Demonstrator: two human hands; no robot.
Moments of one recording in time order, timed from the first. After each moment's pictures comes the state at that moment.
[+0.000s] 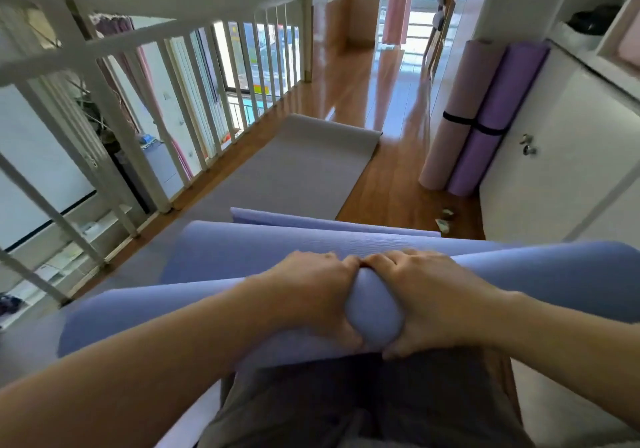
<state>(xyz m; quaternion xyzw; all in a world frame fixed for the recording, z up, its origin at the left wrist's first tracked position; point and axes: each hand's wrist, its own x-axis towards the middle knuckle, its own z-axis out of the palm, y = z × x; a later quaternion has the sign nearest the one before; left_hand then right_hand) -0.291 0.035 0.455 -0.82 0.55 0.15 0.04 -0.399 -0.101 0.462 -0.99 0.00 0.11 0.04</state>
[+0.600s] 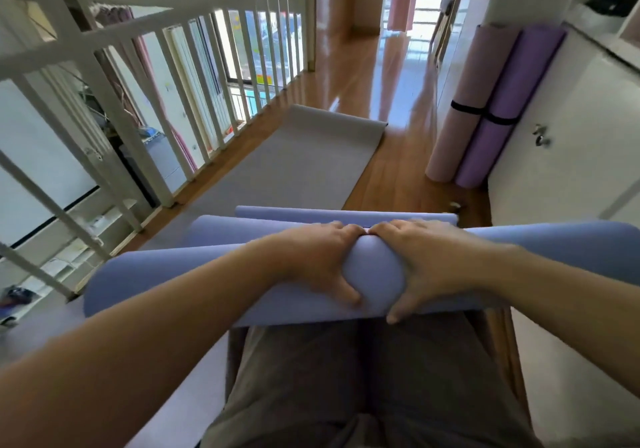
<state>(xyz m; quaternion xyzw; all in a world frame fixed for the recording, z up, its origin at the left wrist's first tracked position) -0.244 0.012 0.452 -0.82 0.54 0.19 -0.03 -0.358 -0.133 0.464 -0.99 0.02 0.16 0.02</state>
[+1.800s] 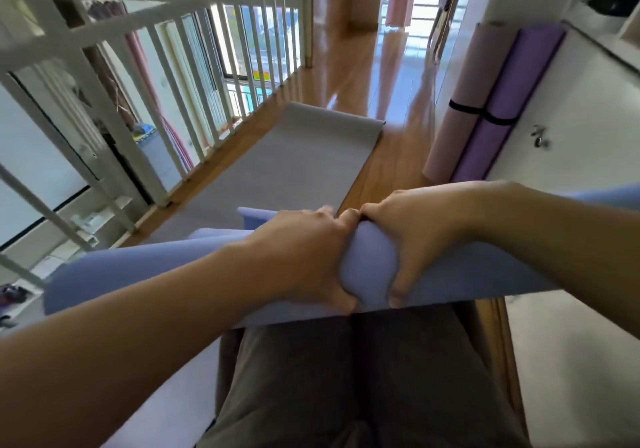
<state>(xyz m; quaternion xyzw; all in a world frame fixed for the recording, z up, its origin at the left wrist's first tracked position) -0.246 0.010 0.474 -0.83 0.55 0.06 0.07 -0.318 -0.143 0.511 -0.97 -0.03 0.25 0.04</state>
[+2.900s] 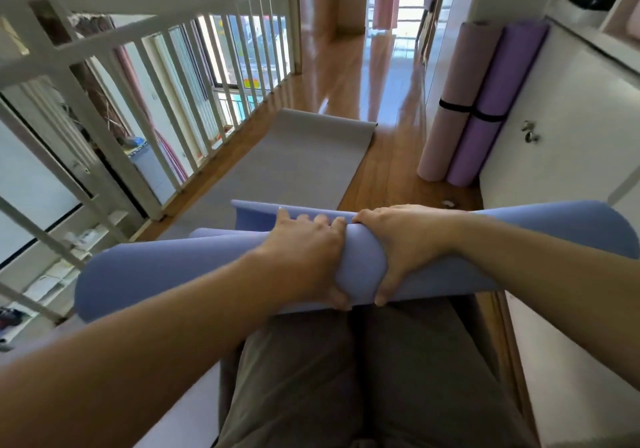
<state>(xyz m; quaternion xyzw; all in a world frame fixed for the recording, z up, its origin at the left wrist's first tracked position) -0.234 -0.008 0.458 -0.84 0.53 0.07 0.15 -0.315 -0.154 0.475 -0.98 0.02 0.20 0.07</state>
